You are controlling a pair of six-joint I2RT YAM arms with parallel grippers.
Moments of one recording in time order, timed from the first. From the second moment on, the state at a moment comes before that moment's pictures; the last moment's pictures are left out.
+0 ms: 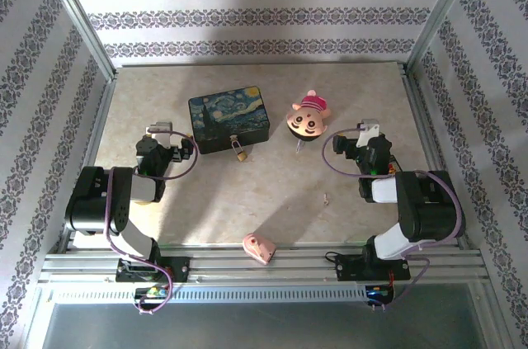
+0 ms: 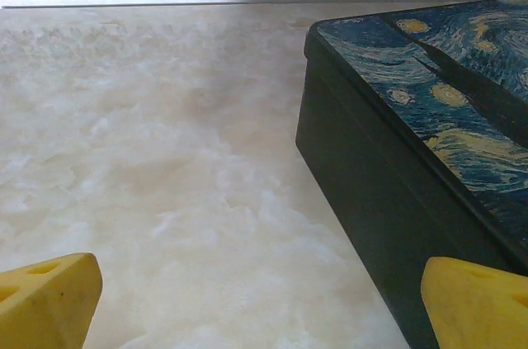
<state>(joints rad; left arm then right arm) 0.04 1.60 0.38 0.89 0.08 -0.01 -0.01 1.54 0.35 0.87 -0.06 0.04</state>
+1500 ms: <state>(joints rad) 0.04 1.59 0.38 0.89 0.08 -0.01 -0.01 1.52 0.35 0.85 -0.02 0.05</state>
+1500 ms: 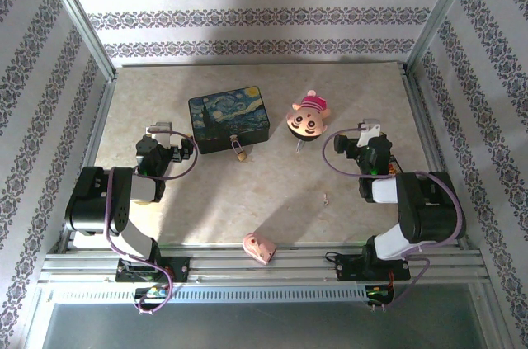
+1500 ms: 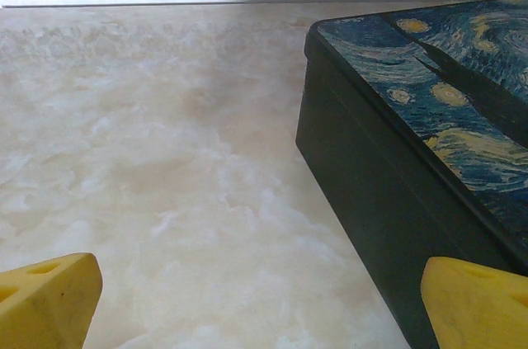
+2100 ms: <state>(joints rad) 0.04 1.12 0.35 0.63 -0.04 -0.14 0.06 0.91 0.46 0.08 0.23 0.28</state>
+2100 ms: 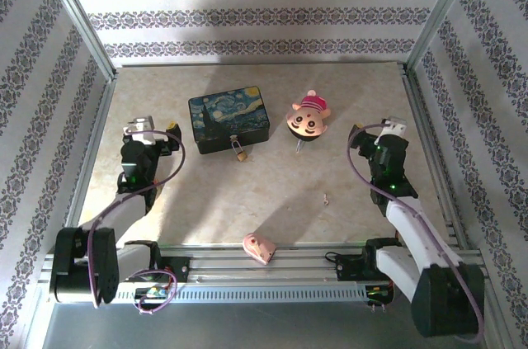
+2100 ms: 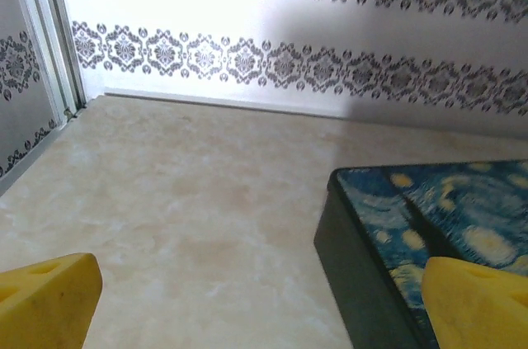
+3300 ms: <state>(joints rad) -0.47 1.17 0.48 0.31 -0.06 -0.41 0.66 1.14 0.55 -0.69 0.23 1.06</state>
